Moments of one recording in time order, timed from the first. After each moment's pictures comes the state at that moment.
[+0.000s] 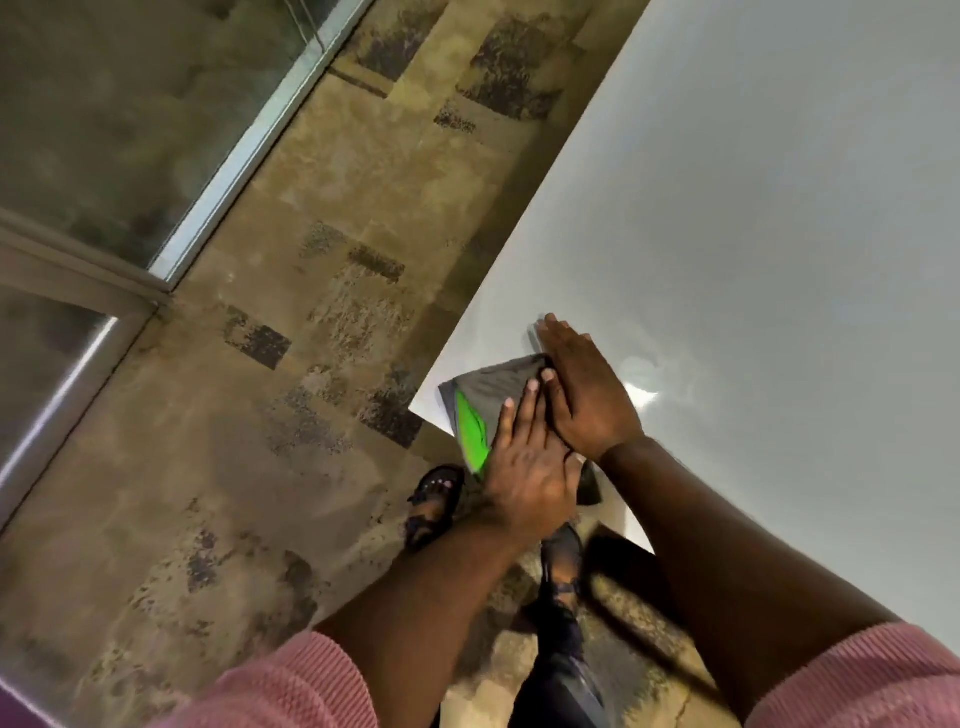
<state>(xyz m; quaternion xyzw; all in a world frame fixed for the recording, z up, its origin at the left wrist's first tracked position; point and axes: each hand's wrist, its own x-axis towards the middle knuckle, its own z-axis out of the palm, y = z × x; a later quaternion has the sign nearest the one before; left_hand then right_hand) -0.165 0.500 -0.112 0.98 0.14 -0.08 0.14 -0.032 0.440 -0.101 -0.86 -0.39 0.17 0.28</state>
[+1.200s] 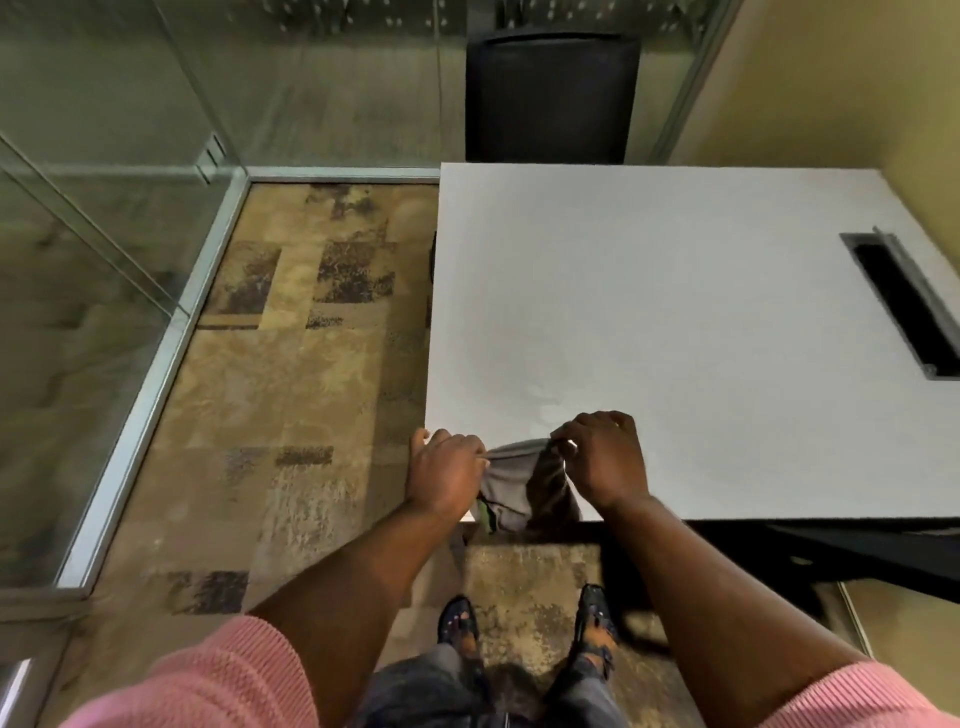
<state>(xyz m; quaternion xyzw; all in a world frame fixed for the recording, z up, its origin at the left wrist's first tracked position) -0.142 0.639 0.039 0.99 -0.03 -0.07 0.14 -0.122 0.408 0.041 -0.99 -0.09 0.00 0.14</state>
